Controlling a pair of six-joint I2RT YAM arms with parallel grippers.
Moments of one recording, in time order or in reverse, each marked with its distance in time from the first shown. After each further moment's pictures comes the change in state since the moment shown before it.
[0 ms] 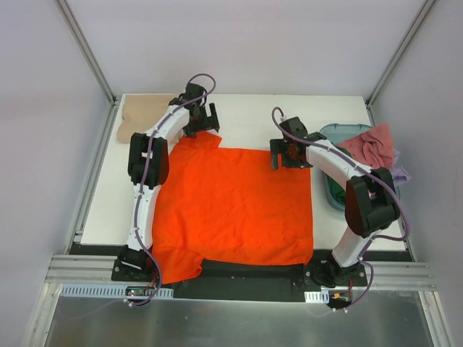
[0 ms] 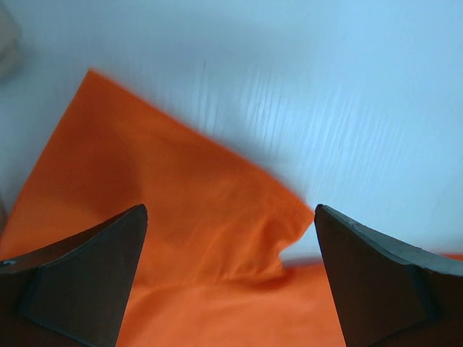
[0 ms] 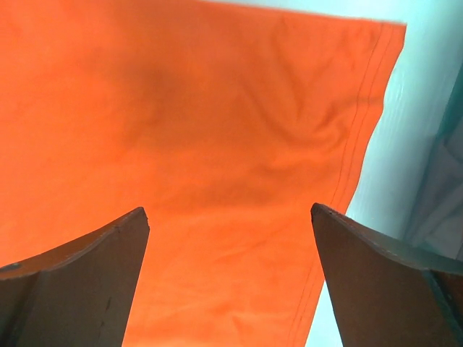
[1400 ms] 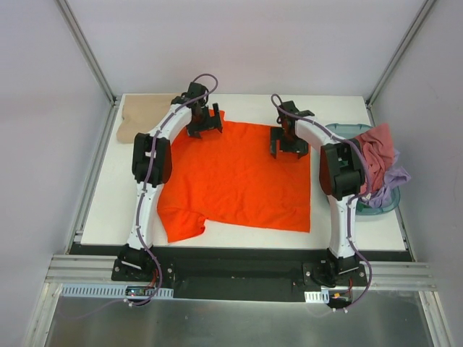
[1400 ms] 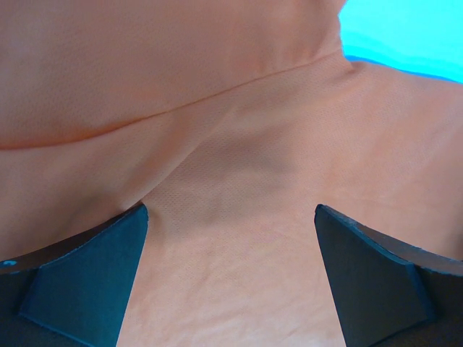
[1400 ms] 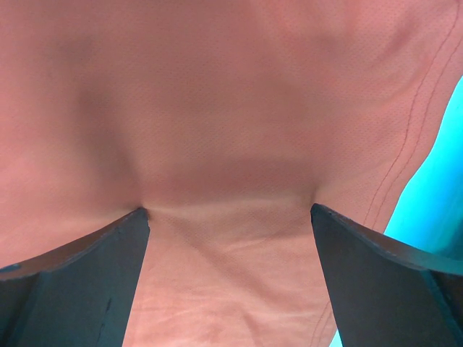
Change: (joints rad) left arm -0.006 0.033 0.042 -0.062 0.061 0.008; right arm -0.095 0.430 0.432 -0.177 -0.020 0.024
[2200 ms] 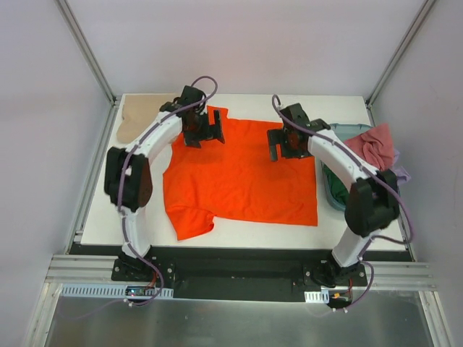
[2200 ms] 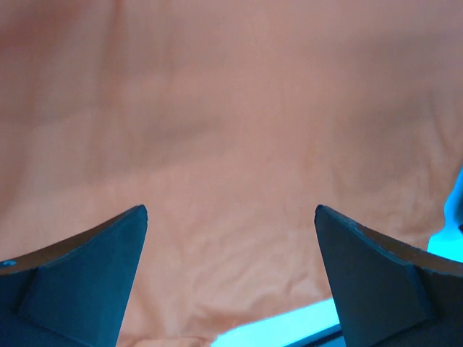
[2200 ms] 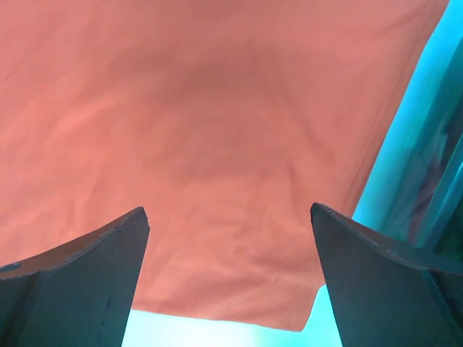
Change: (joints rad) left arm -0.049 -0.373 -0.347 -0.006 0.107 0.016; right arm 0.064 -0.354 -0.174 -0.020 -0.021 -0.093
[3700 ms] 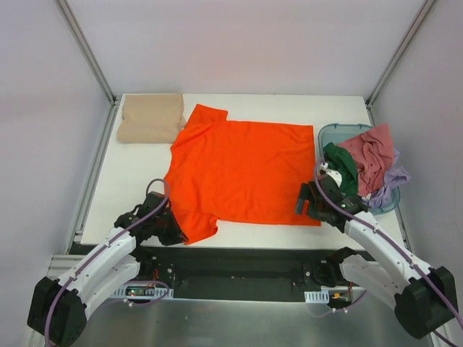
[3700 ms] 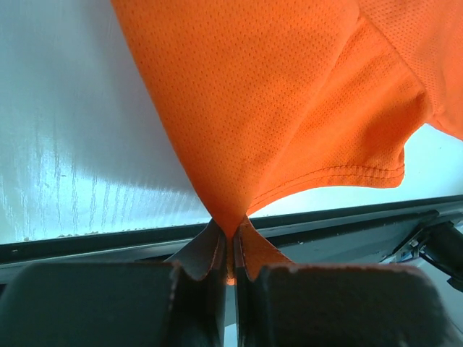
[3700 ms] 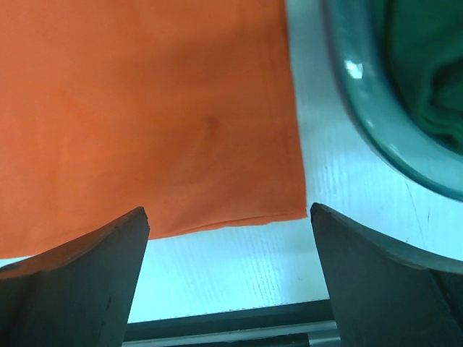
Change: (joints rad) left arm -0.105 -1.345 -1.518 0.068 0.016 -0.494; right arm 0.088 -0.884 -0.961 0.135 0.127 0.380
